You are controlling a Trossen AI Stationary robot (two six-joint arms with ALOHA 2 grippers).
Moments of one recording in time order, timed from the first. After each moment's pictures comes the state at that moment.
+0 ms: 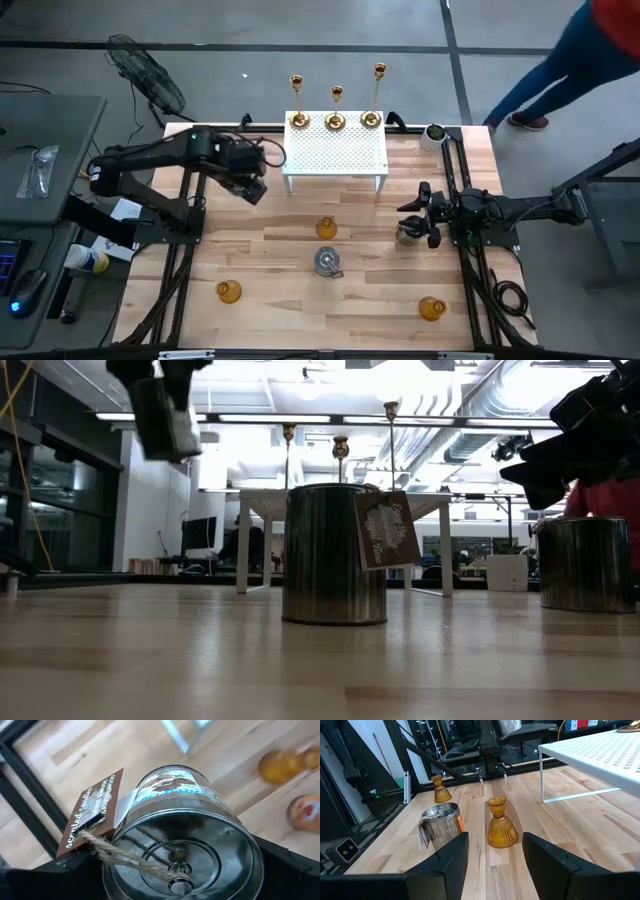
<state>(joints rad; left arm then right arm) 0.08 1.36 1.58 -1.57 -0.23 -0.86 0.04 0.14 0.01 0.03 0.00 0.21</state>
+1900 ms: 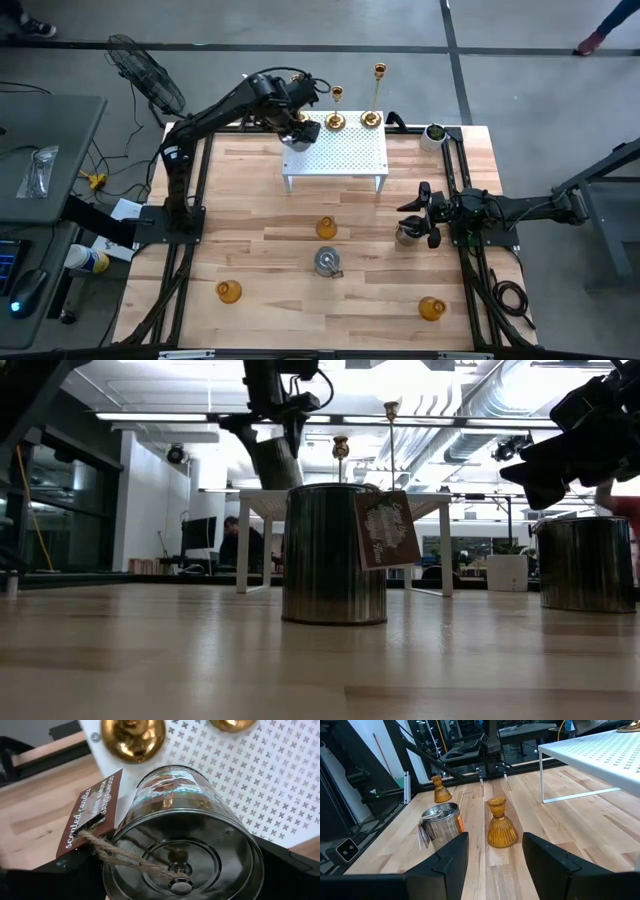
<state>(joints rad) 0.47 1.91 2.15 -1.45 -0.14 -0.73 0.04 0.14 0.01 0.03 0.00 0.21</state>
